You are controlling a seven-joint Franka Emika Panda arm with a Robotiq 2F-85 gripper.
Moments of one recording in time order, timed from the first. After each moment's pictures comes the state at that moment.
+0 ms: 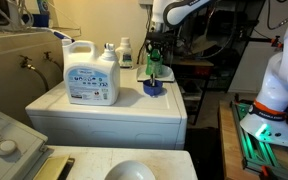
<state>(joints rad) 0.01 0.09 -0.06 -1.97 -0.24 2.19 1.35</state>
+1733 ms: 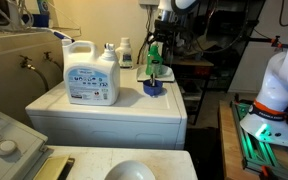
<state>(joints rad) 0.01 -0.06 -0.04 -2.04 -0.08 2.19 1.06</state>
